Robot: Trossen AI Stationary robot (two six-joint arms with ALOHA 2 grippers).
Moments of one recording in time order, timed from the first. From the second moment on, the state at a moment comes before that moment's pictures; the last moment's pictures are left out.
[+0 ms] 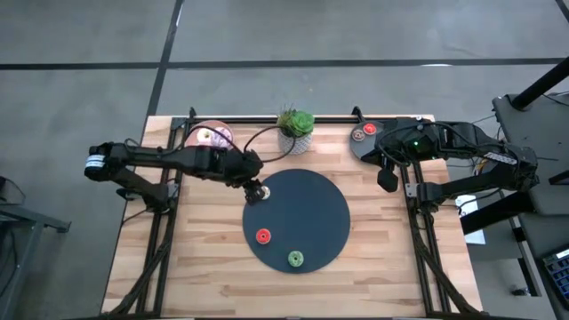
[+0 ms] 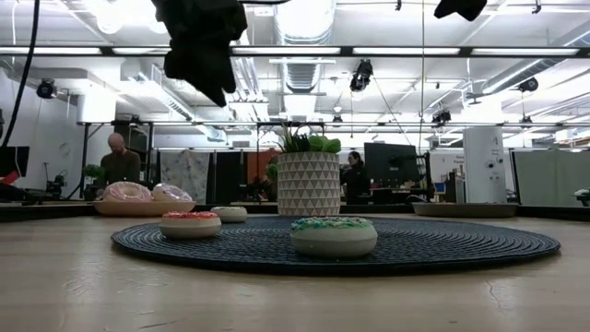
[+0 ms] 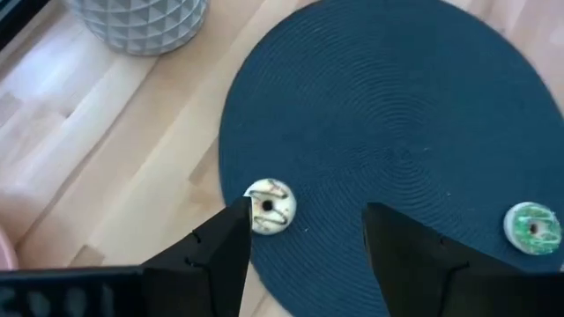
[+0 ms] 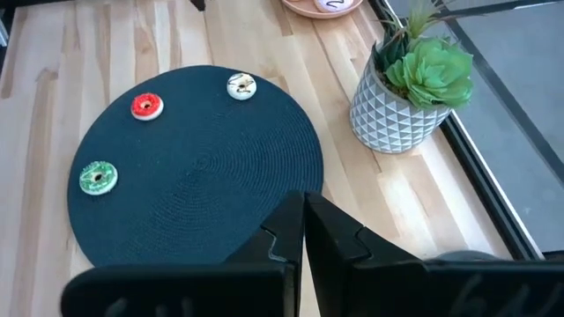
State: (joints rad) left arm 0.02 1.37 1.21 -0.81 -0.20 -0.50; right arm -0.11 0.99 1.31 -1.06 0.08 0.11
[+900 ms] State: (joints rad) left arm 0.03 1.37 1.21 -0.75 -0.20 -0.48; right arm -0.11 0.74 1.06 -0.98 0.07 0.13
